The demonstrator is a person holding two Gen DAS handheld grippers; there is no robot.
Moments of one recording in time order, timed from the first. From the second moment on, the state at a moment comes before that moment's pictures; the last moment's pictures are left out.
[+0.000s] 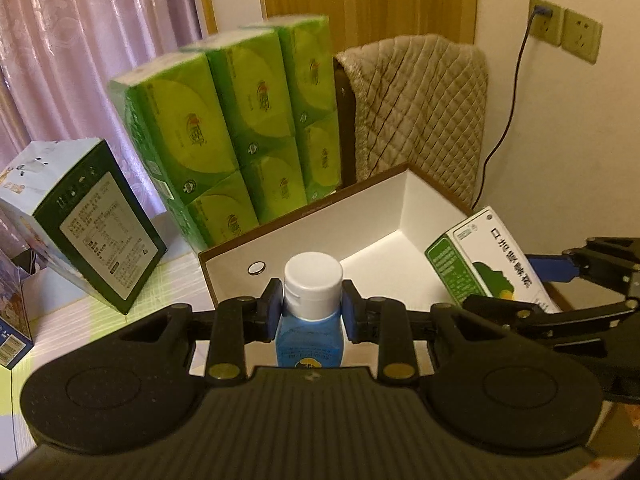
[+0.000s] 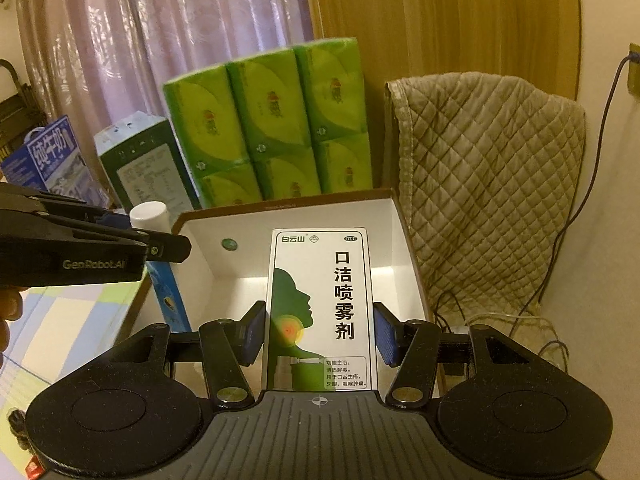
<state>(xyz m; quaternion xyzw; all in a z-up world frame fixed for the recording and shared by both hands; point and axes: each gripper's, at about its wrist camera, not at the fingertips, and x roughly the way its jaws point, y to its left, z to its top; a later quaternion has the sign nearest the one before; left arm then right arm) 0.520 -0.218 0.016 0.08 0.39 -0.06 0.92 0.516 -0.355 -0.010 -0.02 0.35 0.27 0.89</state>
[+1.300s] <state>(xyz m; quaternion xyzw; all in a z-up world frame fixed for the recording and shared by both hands) 0.556 -0.215 -0.028 0.10 0.43 -0.07 0.89 0.550 -0.340 -0.045 -0.04 0.37 0.26 0.89</state>
